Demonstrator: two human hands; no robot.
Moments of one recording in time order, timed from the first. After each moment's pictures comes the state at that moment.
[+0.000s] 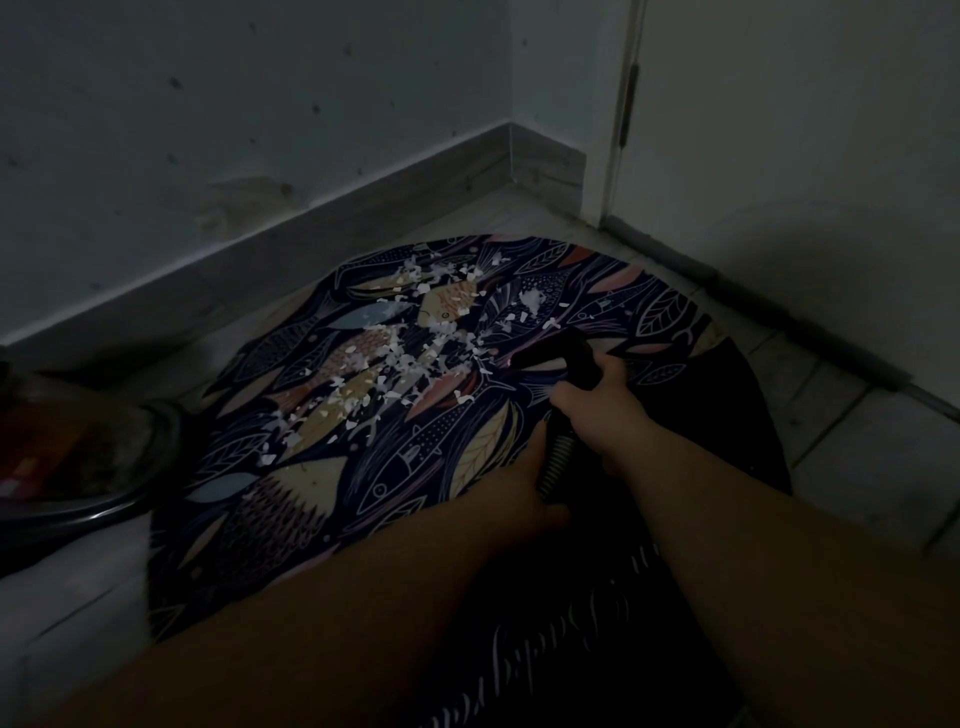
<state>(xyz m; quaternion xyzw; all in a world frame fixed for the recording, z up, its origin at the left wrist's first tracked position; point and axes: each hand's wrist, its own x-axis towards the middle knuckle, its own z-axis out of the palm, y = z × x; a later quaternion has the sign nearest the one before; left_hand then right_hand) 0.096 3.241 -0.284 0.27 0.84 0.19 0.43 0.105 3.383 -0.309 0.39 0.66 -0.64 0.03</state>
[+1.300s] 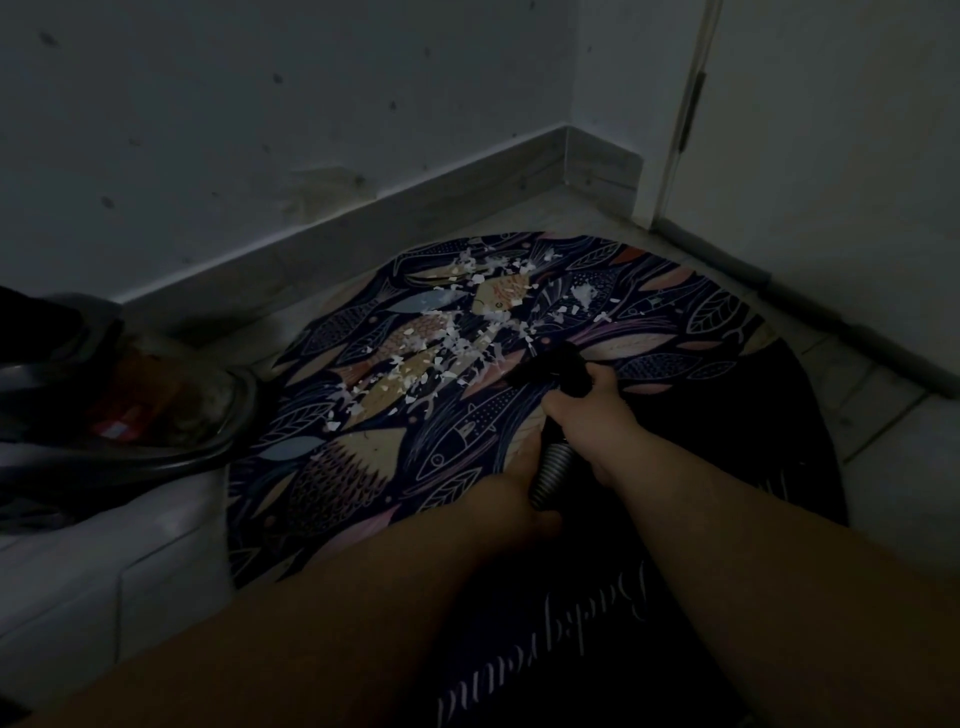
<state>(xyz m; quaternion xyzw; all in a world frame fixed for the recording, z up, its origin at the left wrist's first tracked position) 0.113 3.152 -0.272 0.24 0.86 0.20 0.40 0.108 3.292 -0.300 0.37 0.67 -0.65 0.03</state>
